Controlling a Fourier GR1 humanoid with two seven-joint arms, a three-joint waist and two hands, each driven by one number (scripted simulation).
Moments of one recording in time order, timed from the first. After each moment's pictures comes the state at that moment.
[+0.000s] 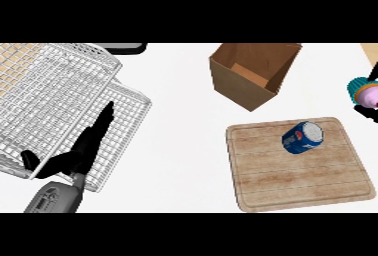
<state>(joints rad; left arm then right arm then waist) -0.17 0.33 -0.24 -1.30 0.10 0.16 0.01 -0.48 -0.82 0.02 -1.10 0.49 -0.02 -0.47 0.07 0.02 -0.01</state>
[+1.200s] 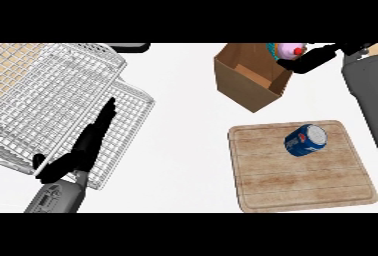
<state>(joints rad) -0.19 0.33 -0.26 -1.29 0.12 0.19 -0.04 -0.96 -0.50 0.06 -0.84 0.36 0.18 -0.27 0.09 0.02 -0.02</state>
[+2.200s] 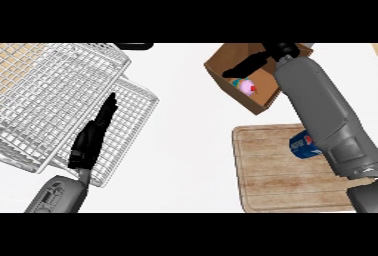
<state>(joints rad) -0.21 0.33 -0.28 -1.30 0.13 0.22 -0.11 -1.12 -0.25 0.06 -0.50 0.42 0.03 -0.12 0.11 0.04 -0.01</state>
